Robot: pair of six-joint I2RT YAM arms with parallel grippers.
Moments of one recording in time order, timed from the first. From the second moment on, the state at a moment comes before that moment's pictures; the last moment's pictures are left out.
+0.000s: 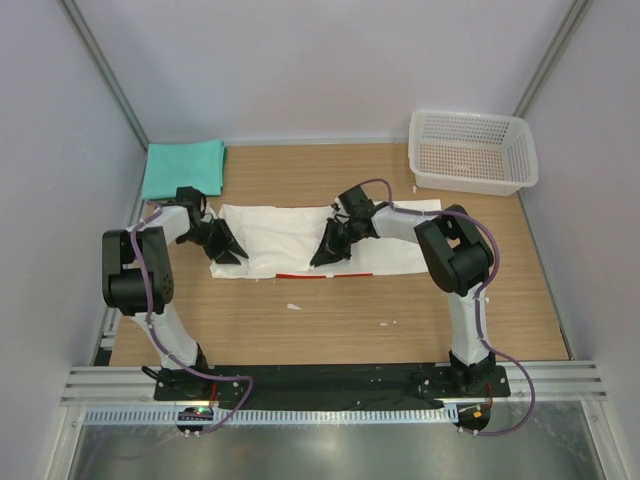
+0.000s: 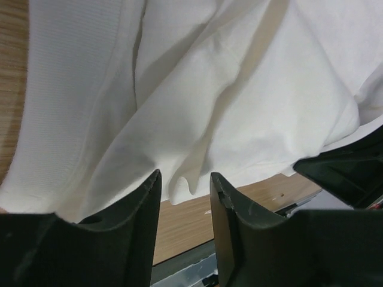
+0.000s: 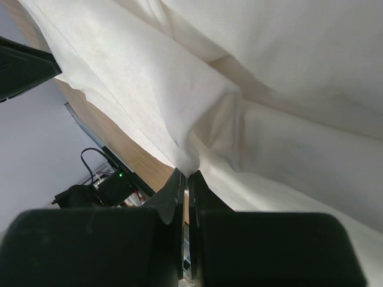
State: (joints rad) left arm 0.07 1.82 1.10 -0.65 0.49 -0.49; right arm 0.56 2.09 1.33 -0.29 -0.65 0.83
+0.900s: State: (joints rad) left arm 0.07 1.85 1.13 -0.58 0.59 -0.51; right arm 0.55 2.11 1.40 -0.32 -0.66 0.79
